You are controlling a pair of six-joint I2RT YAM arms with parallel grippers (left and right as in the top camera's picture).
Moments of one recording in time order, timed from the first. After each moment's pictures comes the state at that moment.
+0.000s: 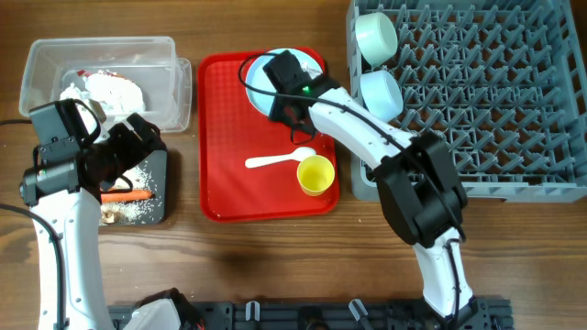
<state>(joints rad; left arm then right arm) 0.34 1.26 1.03 -0.81 0.26 -0.38 0.62 2.22 1.71 -0.69 0.08 0.87</state>
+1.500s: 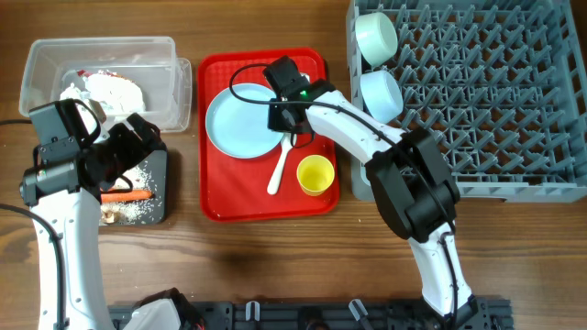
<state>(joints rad) 0.34 1.26 1.03 -0.81 0.26 -0.38 0.62 2.27 1.70 -0.62 -0.02 0.65</state>
